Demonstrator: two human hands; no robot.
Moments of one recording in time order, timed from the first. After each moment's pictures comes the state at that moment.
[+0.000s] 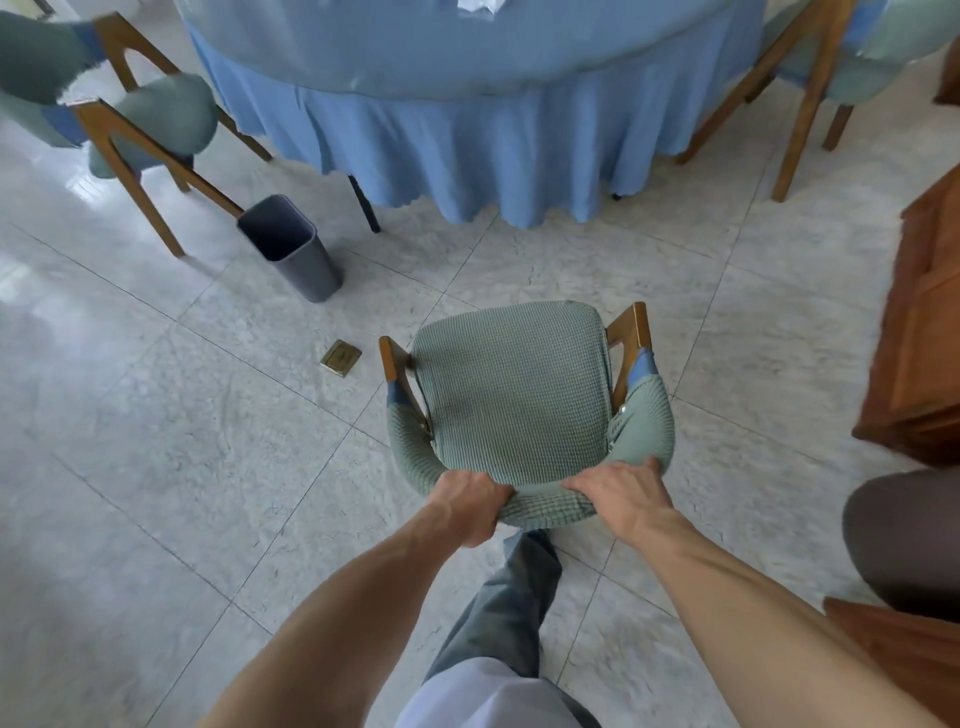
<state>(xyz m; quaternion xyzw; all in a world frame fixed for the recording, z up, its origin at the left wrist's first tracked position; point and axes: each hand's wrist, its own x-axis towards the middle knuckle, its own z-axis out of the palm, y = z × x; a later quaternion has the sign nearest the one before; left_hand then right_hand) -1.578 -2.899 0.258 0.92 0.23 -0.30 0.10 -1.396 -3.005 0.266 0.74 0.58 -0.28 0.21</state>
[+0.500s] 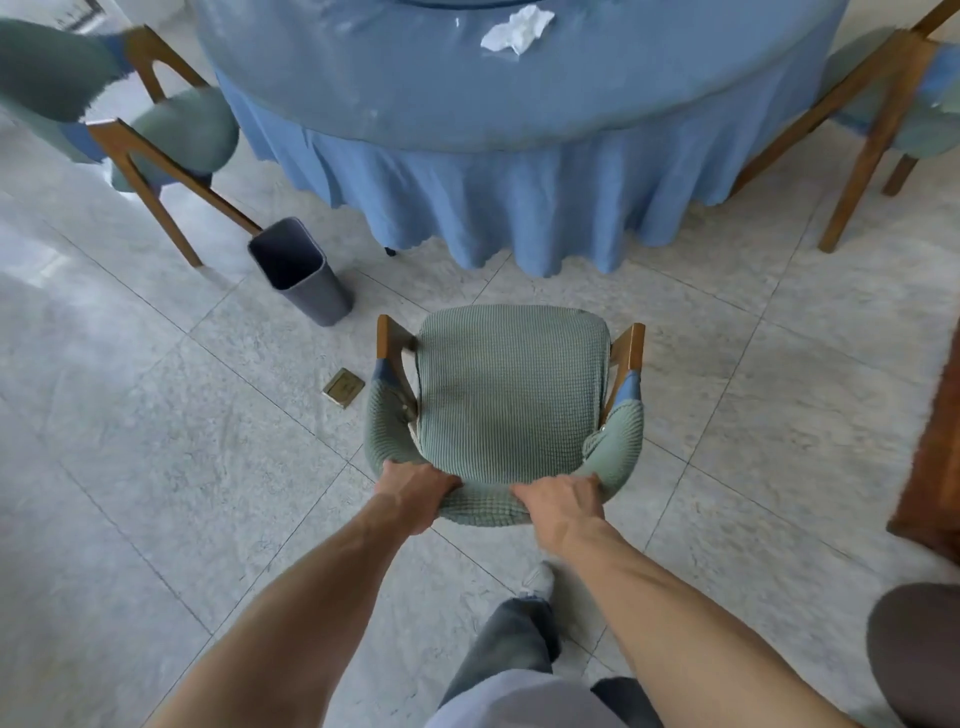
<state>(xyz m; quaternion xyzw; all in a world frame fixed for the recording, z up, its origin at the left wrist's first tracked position) -1.516 -2.737 0.245 0.87 0.33 -0.33 0.12 -1.336 -2.847 0.263 0.69 0.64 -0.28 0.21</state>
